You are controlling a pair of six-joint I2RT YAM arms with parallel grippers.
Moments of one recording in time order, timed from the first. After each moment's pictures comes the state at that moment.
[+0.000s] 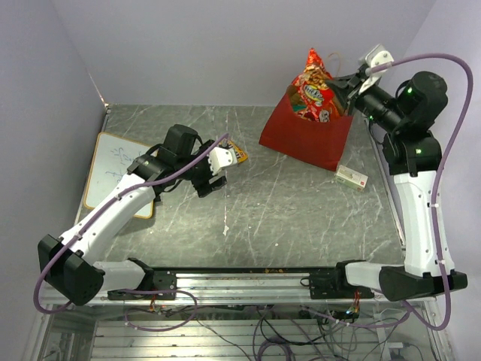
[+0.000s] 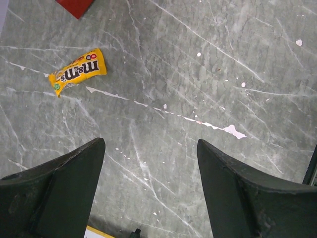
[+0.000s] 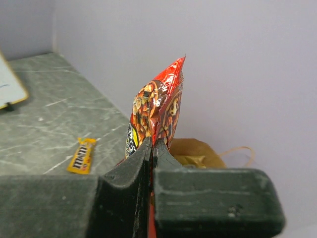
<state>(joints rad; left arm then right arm) -0.57 1.25 1.20 -0.65 0.38 0.64 0.10 1.26 1.73 -0.38 -0.60 -0.36</state>
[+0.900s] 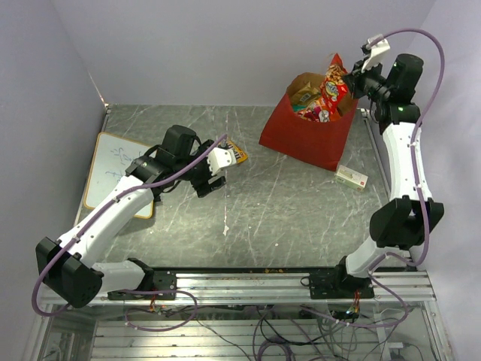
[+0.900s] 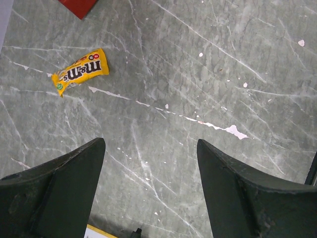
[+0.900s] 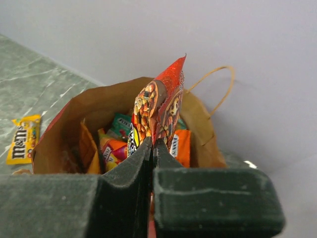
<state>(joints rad) -0.57 1.24 1.19 -0.65 0.38 0.64 -0.11 1.64 1.80 -0.29 -0.52 -0.30</state>
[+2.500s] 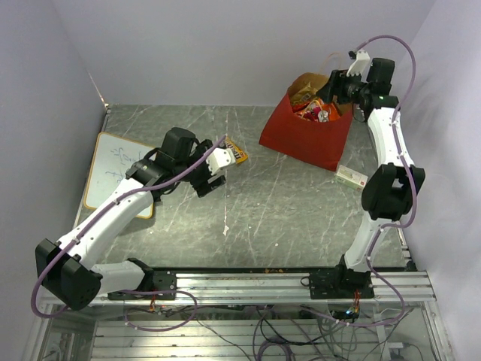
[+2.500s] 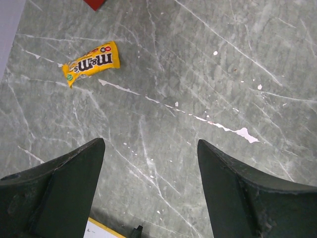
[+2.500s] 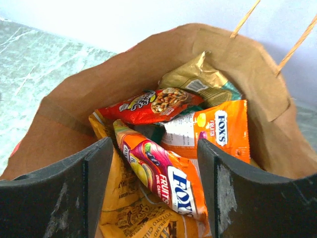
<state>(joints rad) -0.57 1.22 1.15 -0.59 0.33 0.62 -0.10 1.99 1.97 -0.40 -0.60 -0.01</state>
